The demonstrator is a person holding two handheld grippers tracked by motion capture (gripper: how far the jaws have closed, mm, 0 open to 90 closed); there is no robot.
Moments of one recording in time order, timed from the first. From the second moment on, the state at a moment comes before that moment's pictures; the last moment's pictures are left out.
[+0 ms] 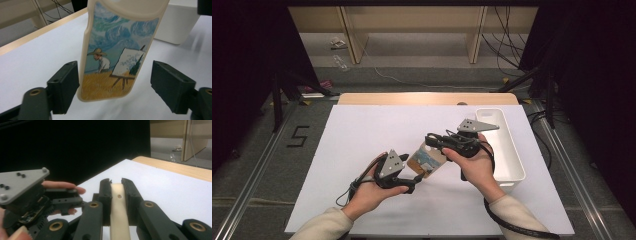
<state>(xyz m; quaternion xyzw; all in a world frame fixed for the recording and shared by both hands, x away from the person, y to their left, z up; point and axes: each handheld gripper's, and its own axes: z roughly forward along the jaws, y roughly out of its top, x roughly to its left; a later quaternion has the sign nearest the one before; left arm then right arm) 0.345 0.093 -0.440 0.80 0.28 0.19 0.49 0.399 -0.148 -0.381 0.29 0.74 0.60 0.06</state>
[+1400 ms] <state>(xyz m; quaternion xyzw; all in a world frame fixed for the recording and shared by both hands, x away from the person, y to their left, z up) 0.352 0.093 -0.457 0.84 0.22 0.13 0.49 0.393 -0.140 -0.359 0.13 0.84 0.52 0.04</state>
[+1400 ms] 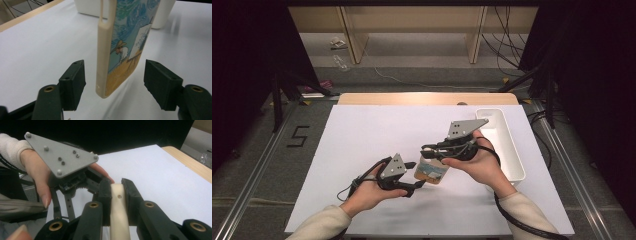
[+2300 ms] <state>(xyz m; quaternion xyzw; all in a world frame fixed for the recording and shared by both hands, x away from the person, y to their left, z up) 0.353 0.091 -0.460 0.84 0.21 0.11 0.49 0.391 -0.136 -0.360 0.12 0.84 0.52 0.03</state>
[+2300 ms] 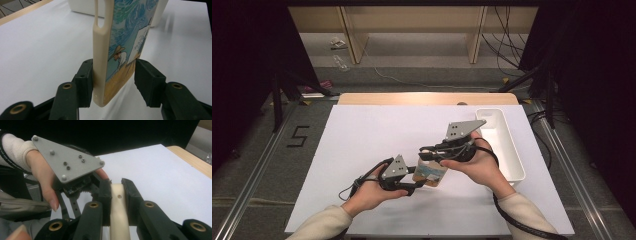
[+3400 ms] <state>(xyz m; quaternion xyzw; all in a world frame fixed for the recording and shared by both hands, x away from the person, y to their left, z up) 0.354 0.094 -0.452 0.85 0.21 0.12 0.48 0.389 -0.133 -0.360 0.11 0.83 0.55 0.02</state>
